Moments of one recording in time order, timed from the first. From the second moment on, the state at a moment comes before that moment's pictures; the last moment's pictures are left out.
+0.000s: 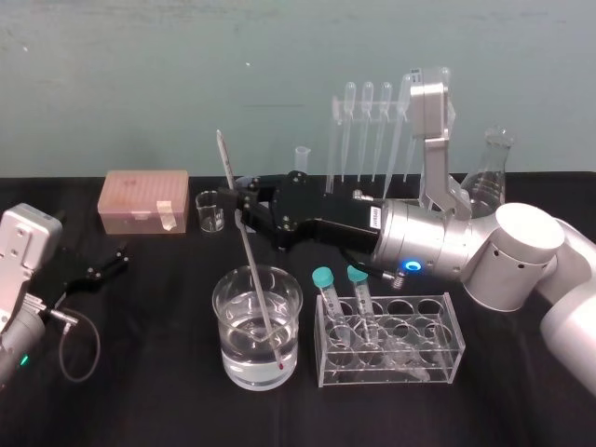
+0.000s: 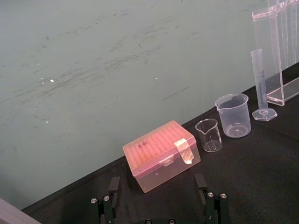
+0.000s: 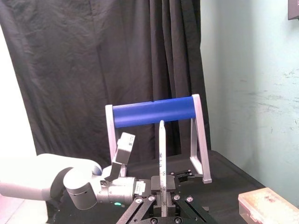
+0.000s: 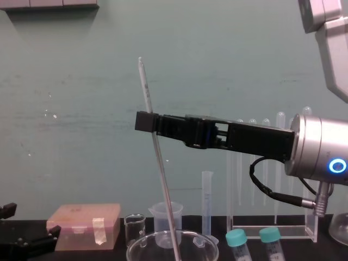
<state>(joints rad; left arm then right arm) -0.20 0.60 0.45 -1.41 -0.25 -0.12 0.03 0.60 0.42 -0.68 -1.34 0.80 0.00 0.86</state>
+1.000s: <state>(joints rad) -0.20 0.60 0.45 -1.41 -0.25 -0.12 0.03 0.60 0.42 -0.68 -1.34 0.80 0.00 0.86</state>
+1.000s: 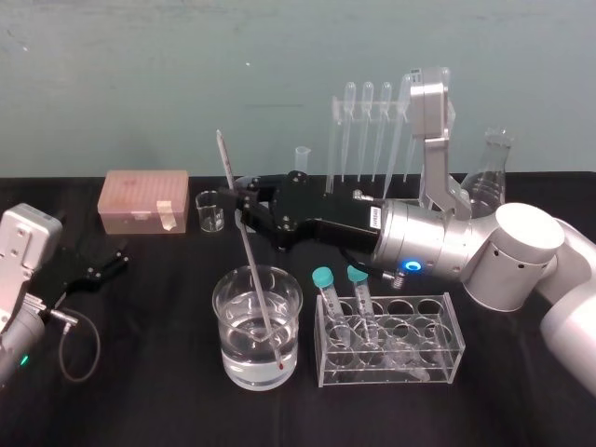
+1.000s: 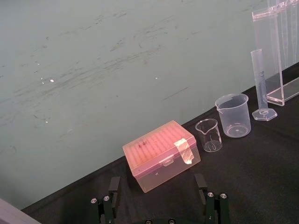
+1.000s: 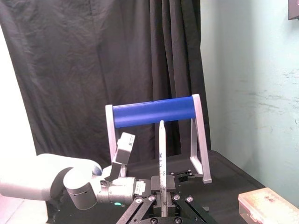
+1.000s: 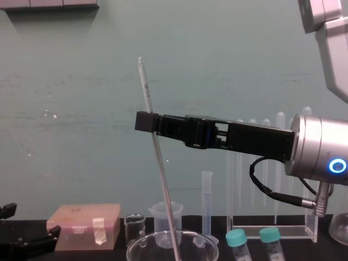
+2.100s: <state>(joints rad) -0.20 0.60 0.45 -1.41 -0.25 -0.12 0.03 0.60 0.42 -0.68 -1.34 0.80 0.00 0.86</state>
